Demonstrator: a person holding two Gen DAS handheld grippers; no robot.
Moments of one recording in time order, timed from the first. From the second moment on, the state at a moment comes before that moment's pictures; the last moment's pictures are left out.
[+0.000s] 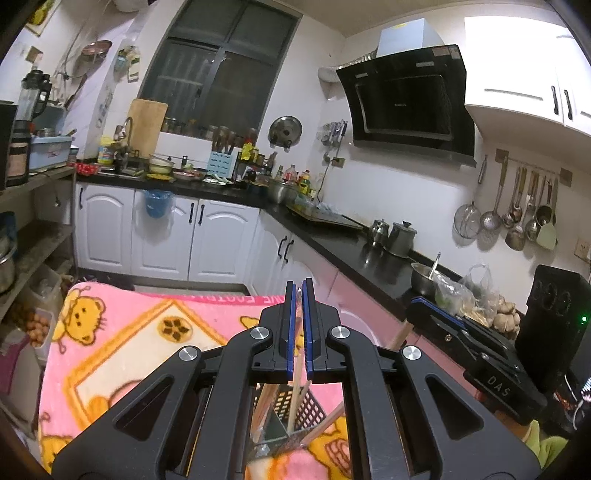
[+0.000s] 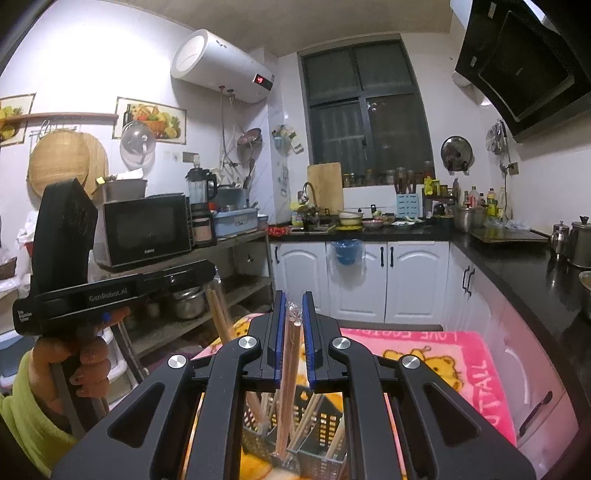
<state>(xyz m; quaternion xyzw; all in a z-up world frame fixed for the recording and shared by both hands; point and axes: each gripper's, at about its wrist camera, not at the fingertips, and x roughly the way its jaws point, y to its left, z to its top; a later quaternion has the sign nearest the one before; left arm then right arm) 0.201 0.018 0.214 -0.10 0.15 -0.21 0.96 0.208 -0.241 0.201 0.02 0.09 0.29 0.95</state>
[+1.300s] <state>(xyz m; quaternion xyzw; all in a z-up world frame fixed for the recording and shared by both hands) 0.243 0.023 0.133 -0.10 0.23 -0.17 0.95 0.268 -0.225 0.130 0.02 0.16 0.22 0.96</state>
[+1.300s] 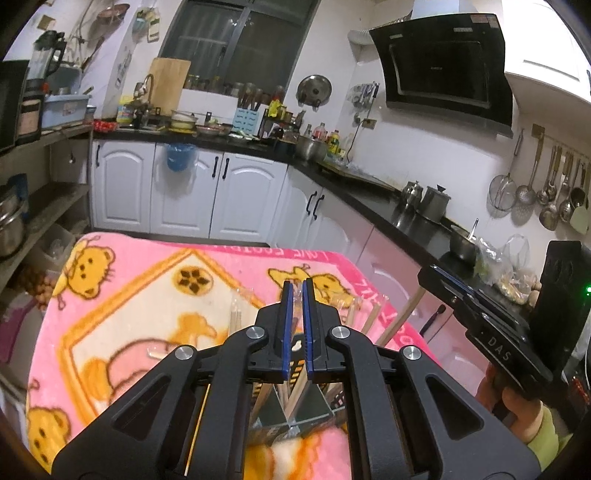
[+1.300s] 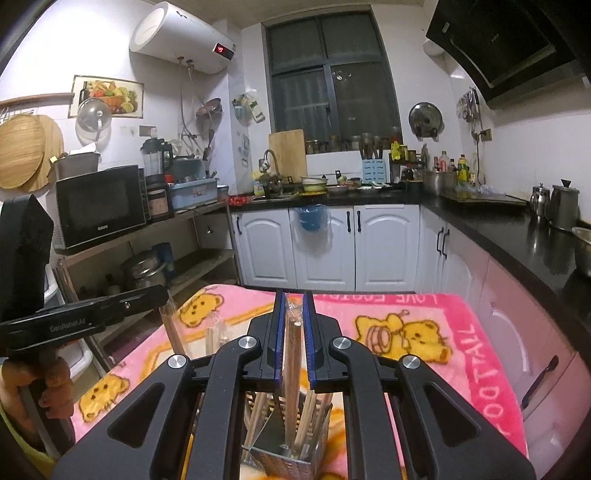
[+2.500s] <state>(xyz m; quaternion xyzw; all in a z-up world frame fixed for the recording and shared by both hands) 0.172 0.044 0.102 -0.09 0.23 -0.10 0.96 0.196 -0.247 0.101 0.01 0.18 0.21 0.96</state>
